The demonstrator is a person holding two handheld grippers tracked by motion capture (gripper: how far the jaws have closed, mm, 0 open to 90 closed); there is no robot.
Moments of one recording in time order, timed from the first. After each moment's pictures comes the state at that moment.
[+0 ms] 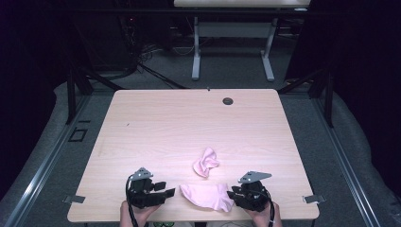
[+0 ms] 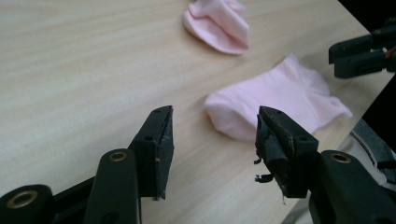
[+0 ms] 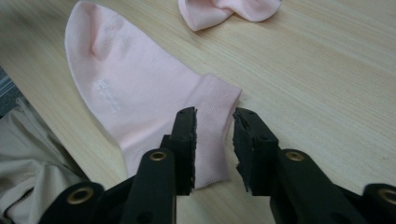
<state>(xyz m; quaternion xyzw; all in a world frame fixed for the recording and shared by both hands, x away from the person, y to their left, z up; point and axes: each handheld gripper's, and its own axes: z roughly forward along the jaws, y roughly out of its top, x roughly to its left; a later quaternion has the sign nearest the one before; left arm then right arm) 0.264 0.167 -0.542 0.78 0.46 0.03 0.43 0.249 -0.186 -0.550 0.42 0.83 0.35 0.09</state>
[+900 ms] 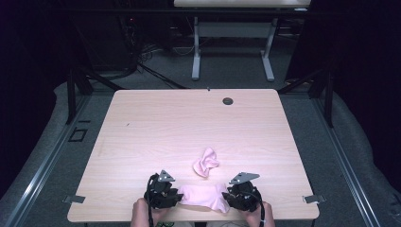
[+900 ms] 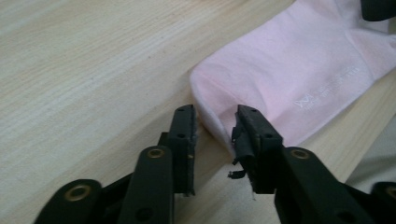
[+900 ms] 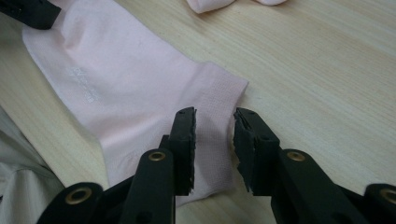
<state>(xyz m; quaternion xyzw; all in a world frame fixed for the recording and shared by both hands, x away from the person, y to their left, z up) 0.266 0.124 -0.565 0.86 0.41 0.04 0.32 0.253 -0.165 -0.564 0.42 0.85 0.31 0.10</state>
